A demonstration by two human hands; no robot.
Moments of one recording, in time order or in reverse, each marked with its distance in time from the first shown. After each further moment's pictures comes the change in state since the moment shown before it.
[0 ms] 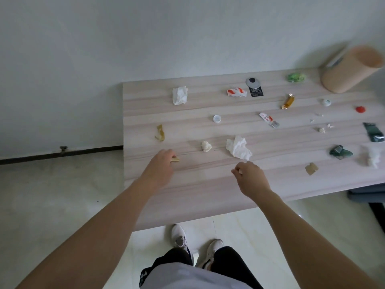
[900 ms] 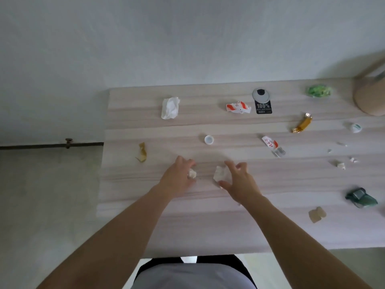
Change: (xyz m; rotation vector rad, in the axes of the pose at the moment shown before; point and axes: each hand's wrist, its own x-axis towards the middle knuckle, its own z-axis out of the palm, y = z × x) left_hand 0.123 0.074 0.065 0.029 -0.156 -0.148; right_hand 0.140 0.041 -0.015 0.028 -0.250 -0.120
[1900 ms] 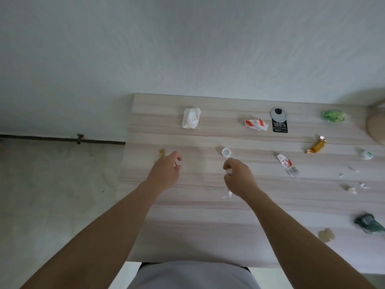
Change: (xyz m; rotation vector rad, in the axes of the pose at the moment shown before) left_hand -0.010 -0.061 -0.069 -0.147 0.290 -0.103; right_hand 0.026 -0.082 -0.031 0.131 0.039 -0.072
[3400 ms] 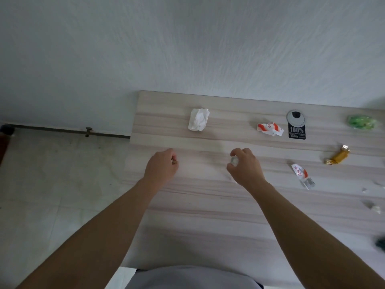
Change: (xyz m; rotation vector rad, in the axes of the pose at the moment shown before) left_hand 0.033 -0.013 -0.013 0.131 0.051 -0.137; right_hand 0.065 -0.003 -0.005 -0.075 0.064 -0.034
